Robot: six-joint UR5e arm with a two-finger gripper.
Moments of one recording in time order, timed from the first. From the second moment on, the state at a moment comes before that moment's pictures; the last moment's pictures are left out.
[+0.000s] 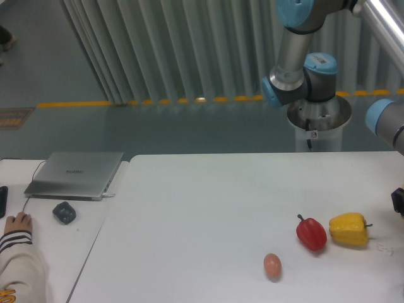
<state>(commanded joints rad) 2.61 -2.01 -1.57 -1.05 1.64 1.32</state>
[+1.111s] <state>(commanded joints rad) 2.60 -2.02 -1.55 -1.03 1.62 1.22</state>
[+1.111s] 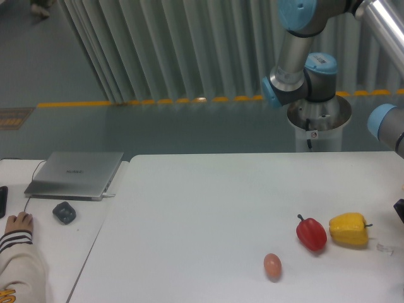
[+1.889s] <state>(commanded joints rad) 2.60 -2.04 -1.47 -0.98 1.61 1.23</state>
